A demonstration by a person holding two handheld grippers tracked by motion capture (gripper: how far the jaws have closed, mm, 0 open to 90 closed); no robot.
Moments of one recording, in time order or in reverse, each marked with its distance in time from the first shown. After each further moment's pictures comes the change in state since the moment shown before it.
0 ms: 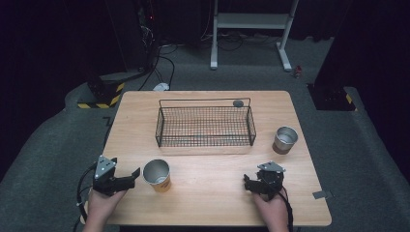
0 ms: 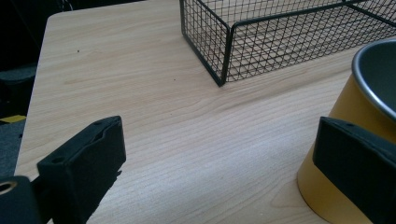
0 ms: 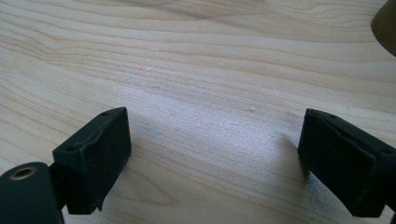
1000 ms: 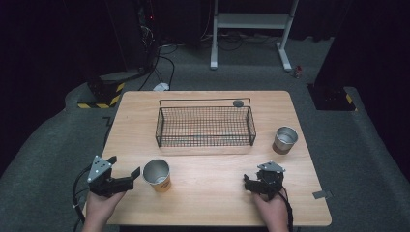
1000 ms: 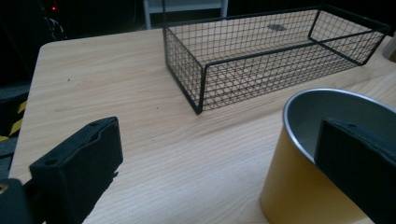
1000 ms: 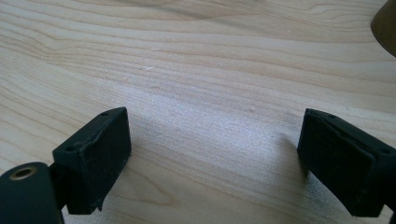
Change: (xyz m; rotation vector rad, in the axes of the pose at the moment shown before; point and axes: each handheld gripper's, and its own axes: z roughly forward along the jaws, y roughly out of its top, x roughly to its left) left arm -0.013 0.016 -0.022 -0.093 -0.061 -0.022; right arm 0.000 0.000 0.000 0.000 -0.002 0.000
